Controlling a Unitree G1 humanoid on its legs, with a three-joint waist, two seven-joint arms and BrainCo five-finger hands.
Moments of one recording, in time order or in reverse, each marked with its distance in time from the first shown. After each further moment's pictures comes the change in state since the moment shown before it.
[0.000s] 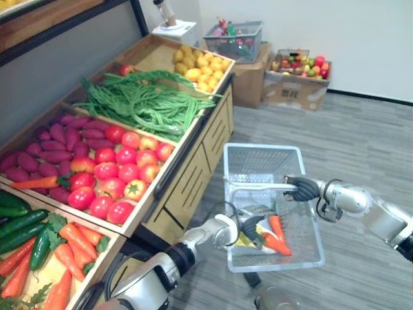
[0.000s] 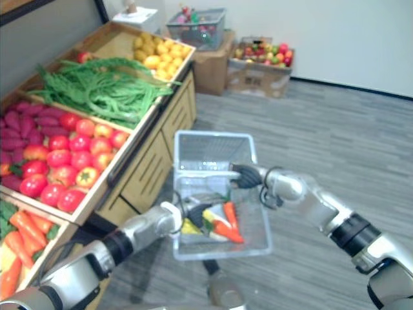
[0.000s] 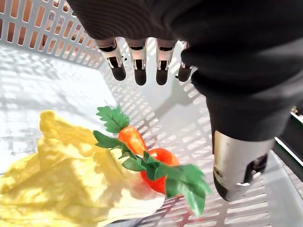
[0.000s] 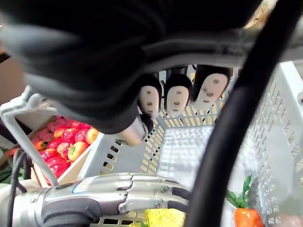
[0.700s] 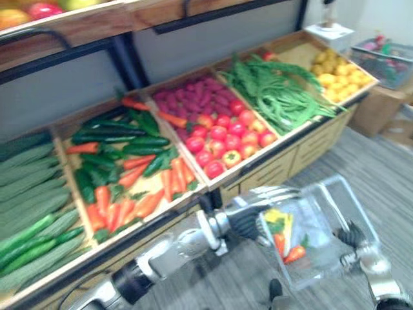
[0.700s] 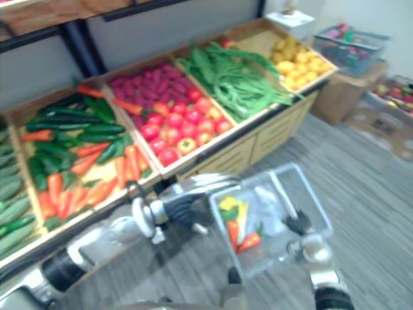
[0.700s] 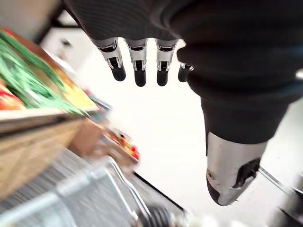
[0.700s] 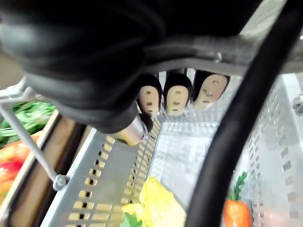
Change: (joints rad) left arm 0.352 0.388 0.309 -0.948 -0.325 -0.065 0.010; right arm 0.493 0.627 -0.928 0.649 -0.222 0.049 -0.278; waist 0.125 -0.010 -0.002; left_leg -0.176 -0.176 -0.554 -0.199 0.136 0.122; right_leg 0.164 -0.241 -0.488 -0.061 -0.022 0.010
